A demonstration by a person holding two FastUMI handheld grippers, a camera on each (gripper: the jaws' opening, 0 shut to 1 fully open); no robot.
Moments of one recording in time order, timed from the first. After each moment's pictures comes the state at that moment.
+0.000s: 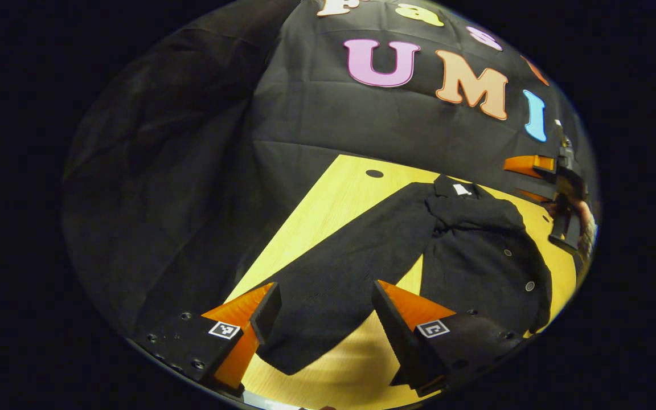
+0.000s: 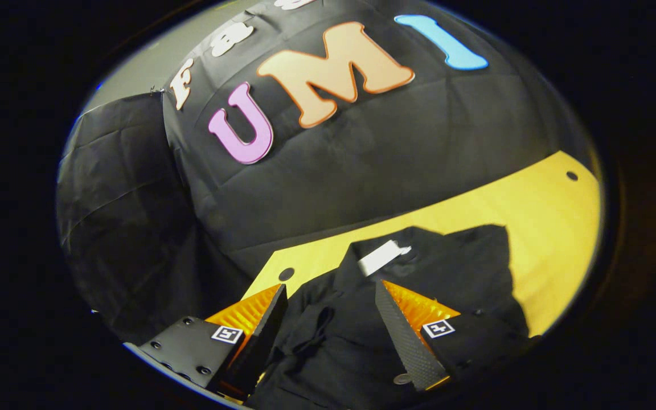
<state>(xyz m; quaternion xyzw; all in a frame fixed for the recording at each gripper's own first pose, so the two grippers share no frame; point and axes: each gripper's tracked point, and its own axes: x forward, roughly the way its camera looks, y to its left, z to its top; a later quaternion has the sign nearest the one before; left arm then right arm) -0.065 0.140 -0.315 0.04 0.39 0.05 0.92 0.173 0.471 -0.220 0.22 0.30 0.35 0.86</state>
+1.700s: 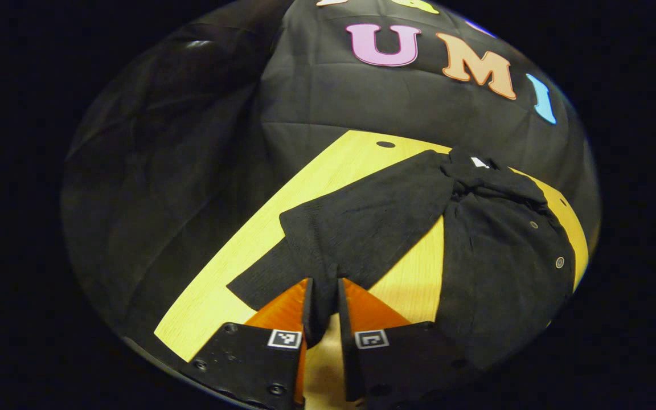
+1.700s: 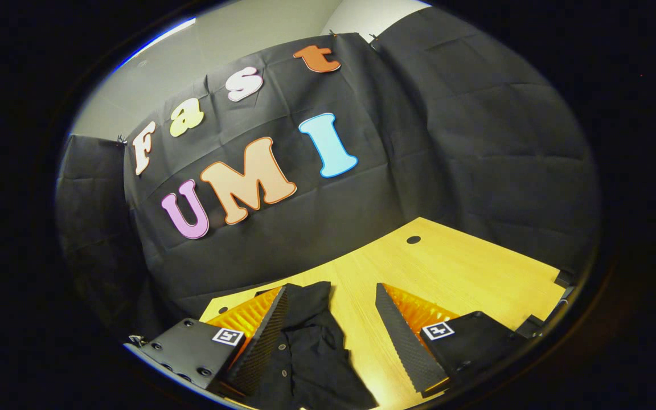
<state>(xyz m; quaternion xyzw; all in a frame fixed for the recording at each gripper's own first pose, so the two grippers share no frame) -0.100 0.137 -0.360 0.07 0.41 0.08 0.90 0.043 0.153 -0.147 0.26 0.22 0.13 0.93</state>
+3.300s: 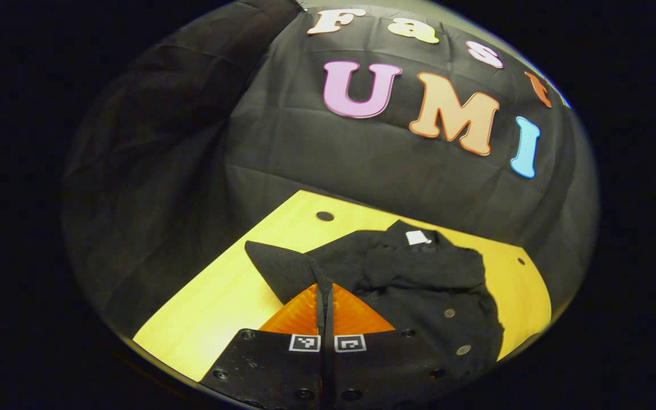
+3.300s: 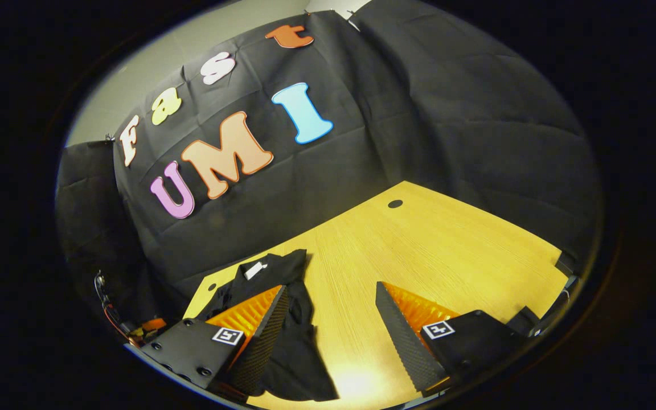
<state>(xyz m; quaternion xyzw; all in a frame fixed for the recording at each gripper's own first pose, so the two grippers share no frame) 0.008 -0.014 -0.255 -0.01 0.32 0.01 0.95 0.084 0.116 -0.265 0.25 0.30 0.17 0.90</state>
